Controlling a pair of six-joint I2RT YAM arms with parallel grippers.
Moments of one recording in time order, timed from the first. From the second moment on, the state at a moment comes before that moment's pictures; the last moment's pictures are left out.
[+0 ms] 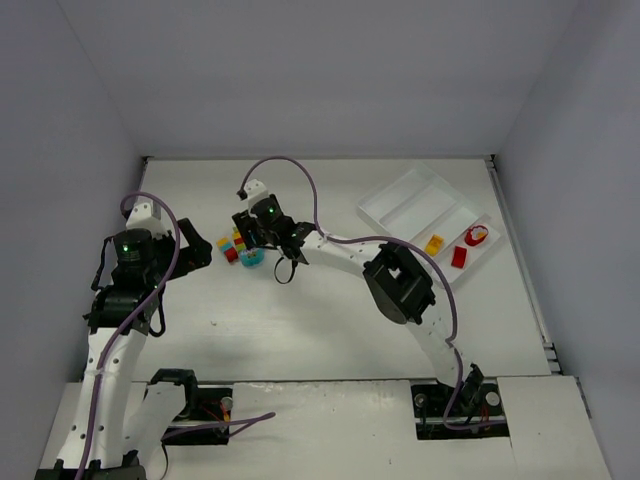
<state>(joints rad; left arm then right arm) -0.02 0.77 0.90 -0.64 0.04 -0.38 0.90 2.29 1.78 0.02 0.22 0.13</state>
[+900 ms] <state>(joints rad) -0.02 0.77 0.90 -0.64 0.04 -0.38 0.88 2.30 1.69 0.05 0.22 0.09</state>
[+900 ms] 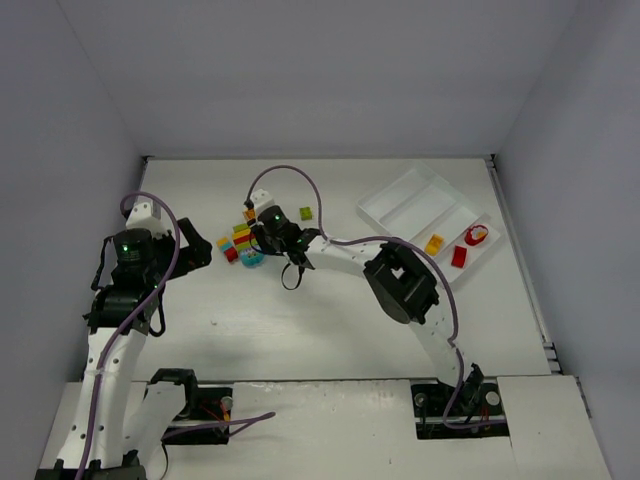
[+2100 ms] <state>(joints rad) -0.02 0.77 0.90 -0.64 0.05 -0.38 0.14 1.91 1.17 -0.05 0.33 0.33</state>
